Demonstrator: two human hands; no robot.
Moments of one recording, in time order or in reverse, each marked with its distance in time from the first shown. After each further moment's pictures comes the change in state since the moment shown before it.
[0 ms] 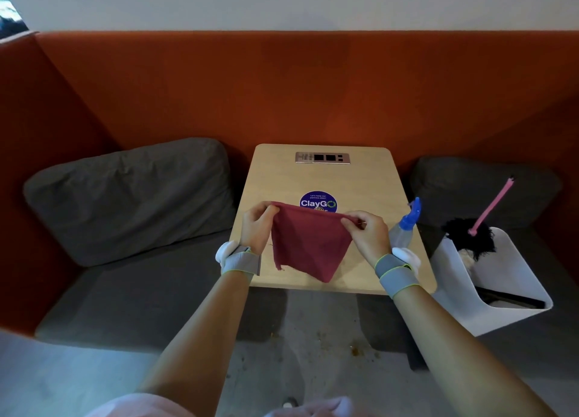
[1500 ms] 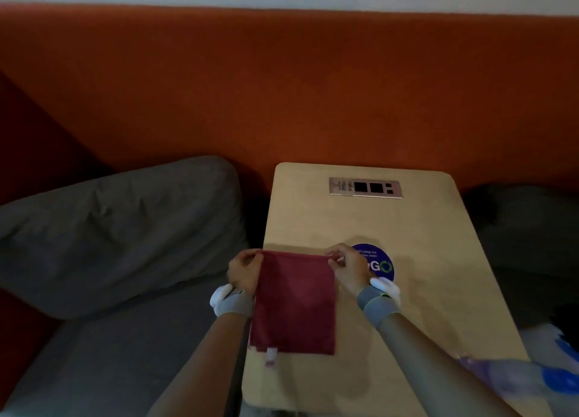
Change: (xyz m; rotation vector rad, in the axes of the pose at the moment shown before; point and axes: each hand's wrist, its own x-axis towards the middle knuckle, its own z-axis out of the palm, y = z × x) left_hand 0.238 -0.101 -0.073 0.267 0.273 -0.382; right_hand 0.173 0.023 0.204 -0.190 -0.305 0.160
